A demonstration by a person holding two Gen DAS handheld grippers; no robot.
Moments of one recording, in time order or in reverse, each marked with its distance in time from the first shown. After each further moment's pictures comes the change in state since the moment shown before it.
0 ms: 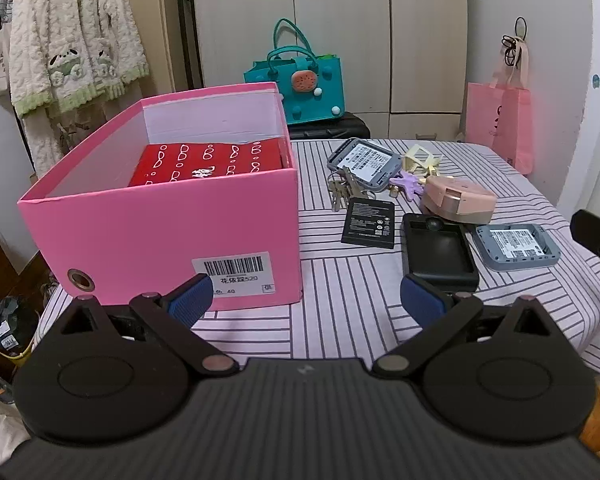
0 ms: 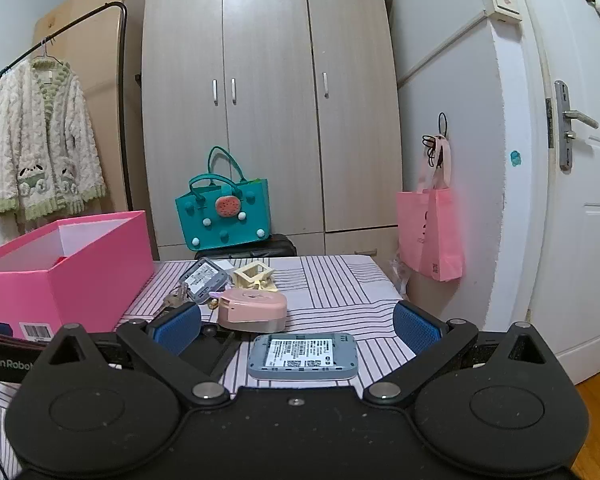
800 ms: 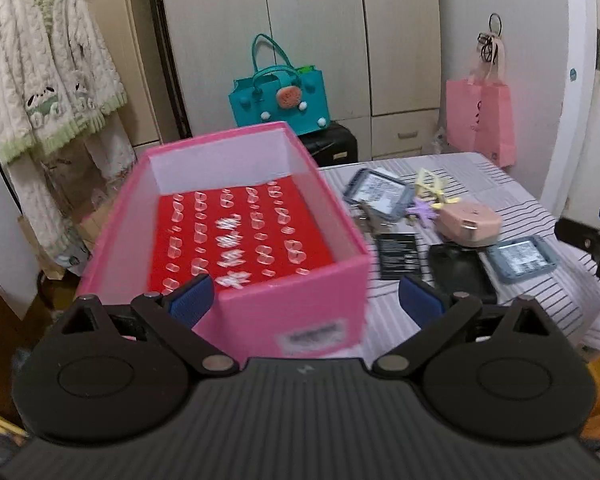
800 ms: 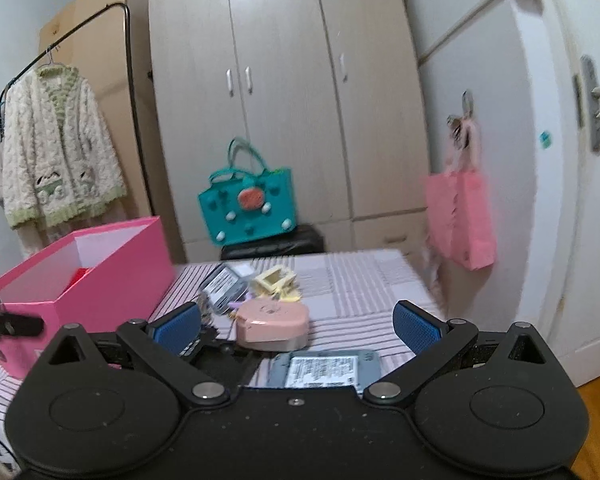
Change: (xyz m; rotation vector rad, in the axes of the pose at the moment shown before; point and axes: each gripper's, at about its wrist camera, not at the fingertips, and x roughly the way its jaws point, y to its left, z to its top) left arm -0.020 0.063 0.065 0.128 0.025 -0.069; right arm 0.040 -0.010 0.027 0.045 0.099 0.123
